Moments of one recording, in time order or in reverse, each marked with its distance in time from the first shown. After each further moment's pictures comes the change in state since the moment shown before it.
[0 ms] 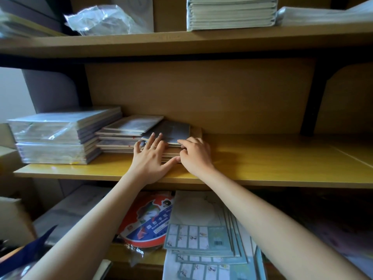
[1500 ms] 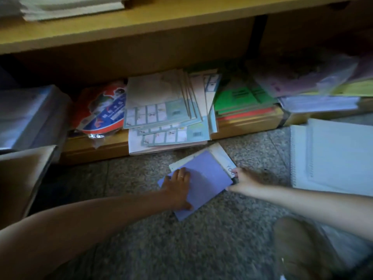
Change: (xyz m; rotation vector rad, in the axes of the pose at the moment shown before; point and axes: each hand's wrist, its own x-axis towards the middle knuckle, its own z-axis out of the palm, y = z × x) left_hand -0.293 0.157 0.168 0.026 -1.158 0.372; right_hand -0.405 0.183 0.043 0.116 -0.751 0.977
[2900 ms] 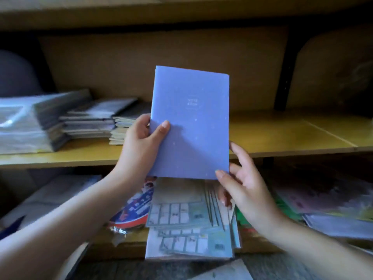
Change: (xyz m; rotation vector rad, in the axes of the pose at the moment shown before) left_hand -0.148 -0.071 -0.298 -1.306 1.372 0.194; right_hand -0.121 -0.227 -0.162 0.879 0.253 -1.058
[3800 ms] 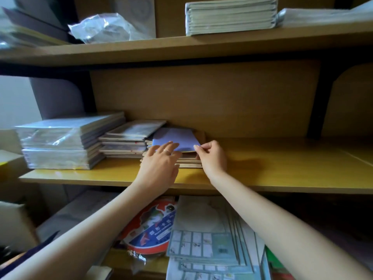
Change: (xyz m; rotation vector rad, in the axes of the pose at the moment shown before) left_hand 0.068 -0.068 -0.052 1.351 -0.138 0.578; right_hand 0.169 0.036 0.092 -0.387 0.249 0.113
